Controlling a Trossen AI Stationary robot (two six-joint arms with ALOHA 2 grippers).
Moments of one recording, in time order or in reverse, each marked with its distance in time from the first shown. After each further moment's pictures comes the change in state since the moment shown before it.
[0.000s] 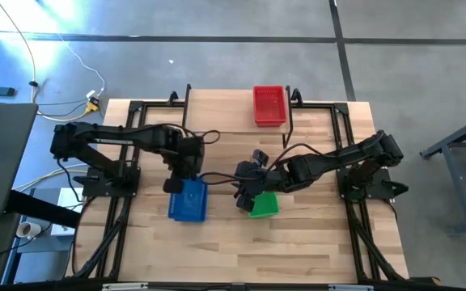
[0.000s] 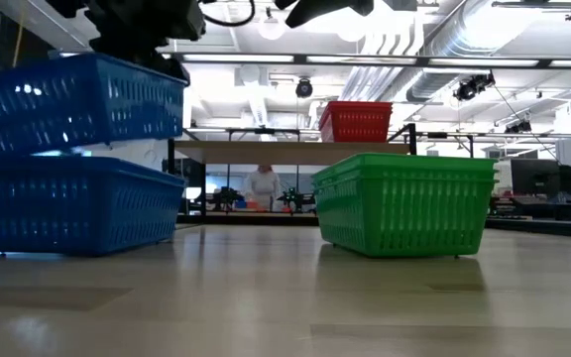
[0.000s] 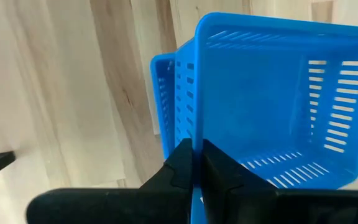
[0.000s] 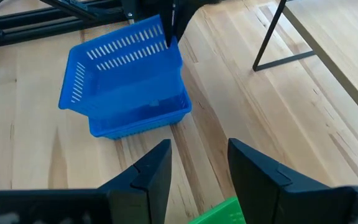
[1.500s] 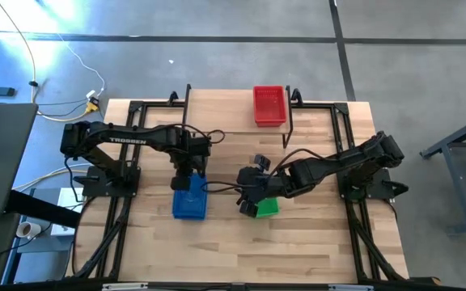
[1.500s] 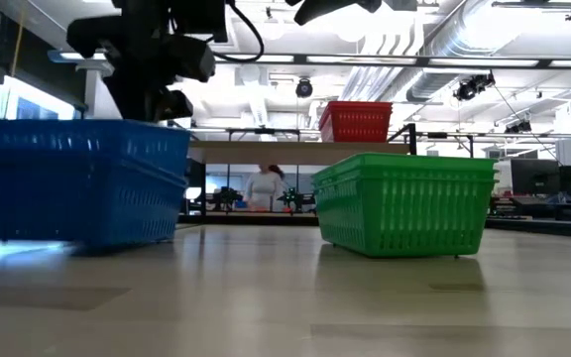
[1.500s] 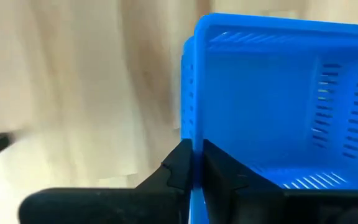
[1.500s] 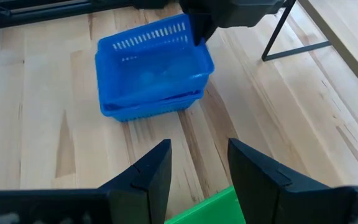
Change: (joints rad) left arm 0.057 0.103 -0.040 0.045 -0.036 -0.025; right arm 0.036 0.000 0.000 -0.043 -0.005 0.011
